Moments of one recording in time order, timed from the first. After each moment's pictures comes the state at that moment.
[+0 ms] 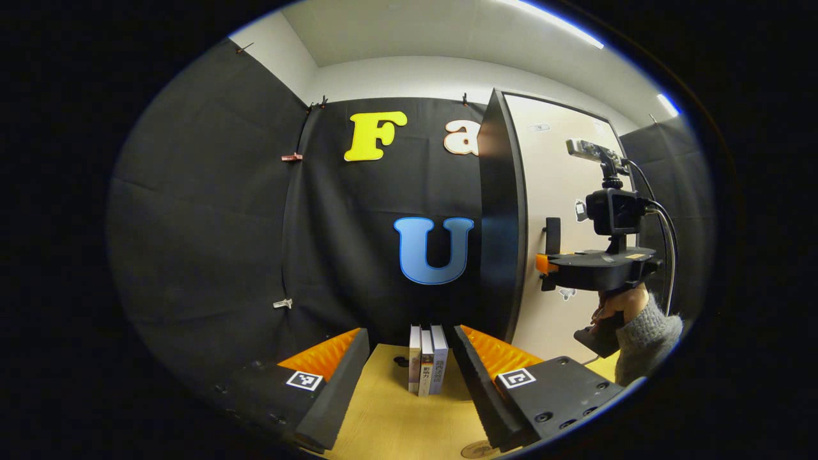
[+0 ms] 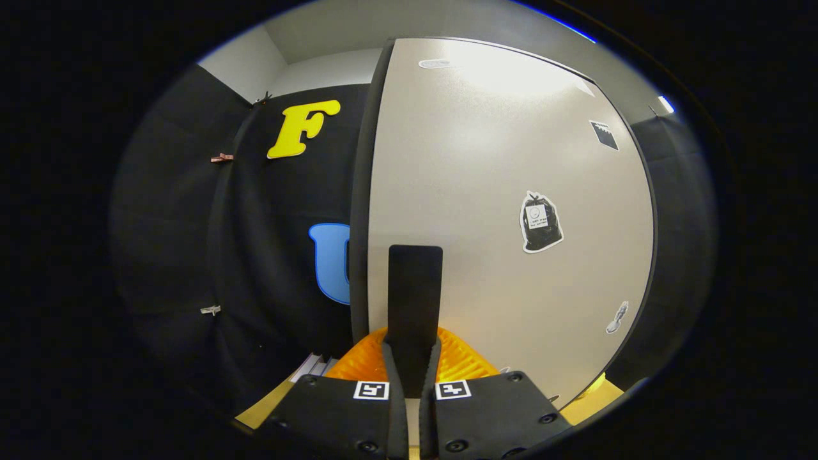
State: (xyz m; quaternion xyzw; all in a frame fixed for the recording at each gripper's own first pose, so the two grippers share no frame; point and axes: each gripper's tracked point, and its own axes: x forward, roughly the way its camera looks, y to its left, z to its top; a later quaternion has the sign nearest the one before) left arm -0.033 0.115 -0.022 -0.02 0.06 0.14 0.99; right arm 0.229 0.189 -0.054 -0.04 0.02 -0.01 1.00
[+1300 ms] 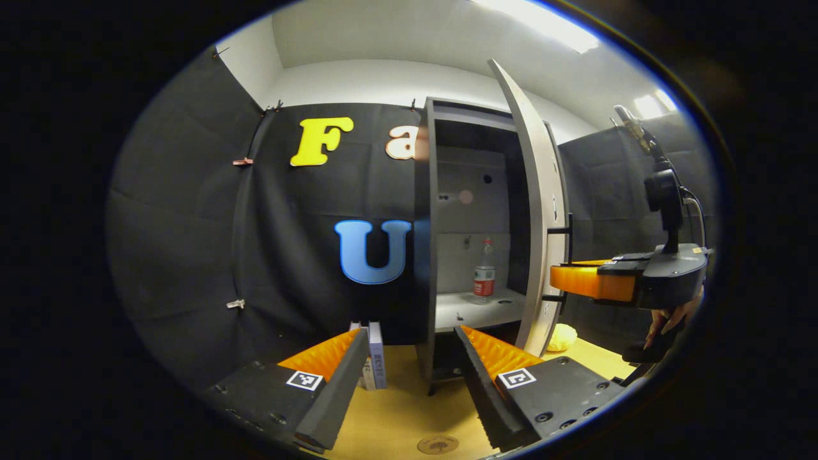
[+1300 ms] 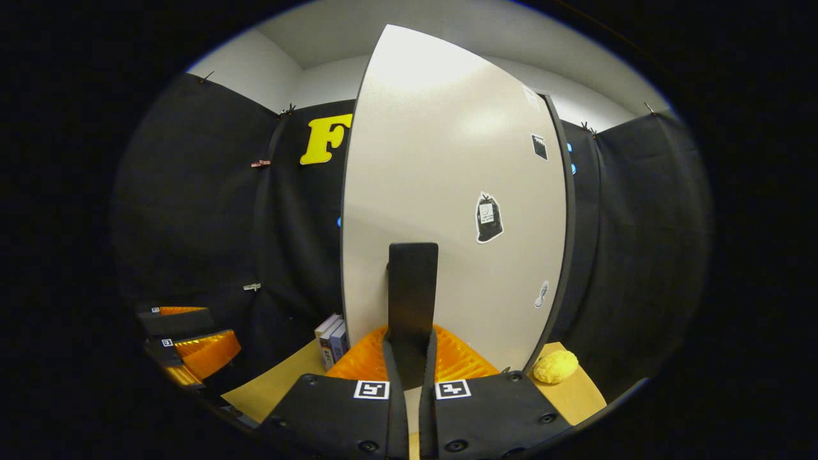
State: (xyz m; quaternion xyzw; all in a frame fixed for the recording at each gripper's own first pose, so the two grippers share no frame) left arm -0.053 -0.004 -0.008 -0.01 0.06 0.01 1.00; right arm 0.067 0.123 -0.032 -0.04 0.05 0.04 1.00
